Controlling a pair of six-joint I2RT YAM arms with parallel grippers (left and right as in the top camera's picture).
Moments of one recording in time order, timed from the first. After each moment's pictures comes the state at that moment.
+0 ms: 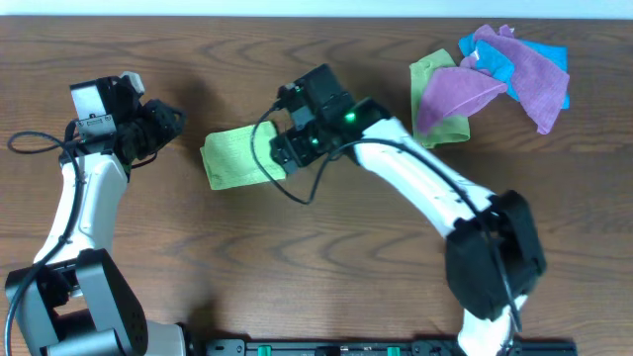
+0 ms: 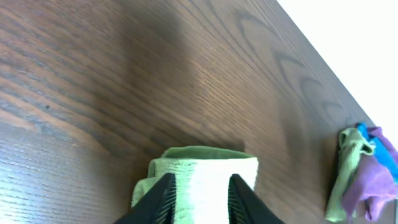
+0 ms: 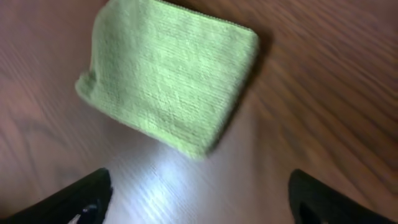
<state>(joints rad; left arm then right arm) 0.24 1.61 1.09 -0.37 0.49 -0.46 0.61 1.96 1.60 -0.70 -0.27 0.06</state>
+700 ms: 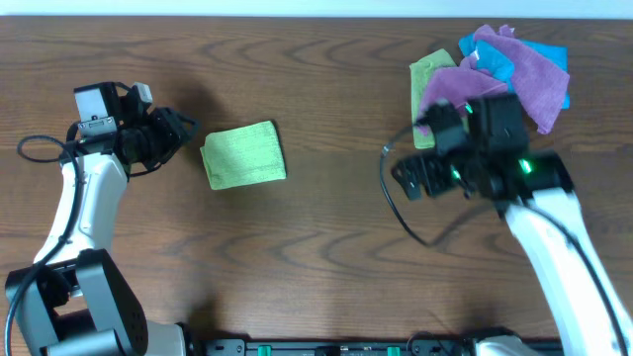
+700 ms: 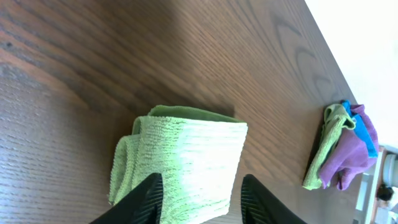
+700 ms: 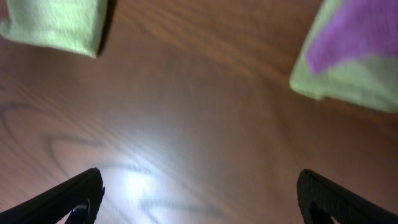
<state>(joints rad) 0.24 1.61 1.09 -0.48 0.58 -0.49 0.15 1.27 1.07 -0.84 -0.30 -0.14</state>
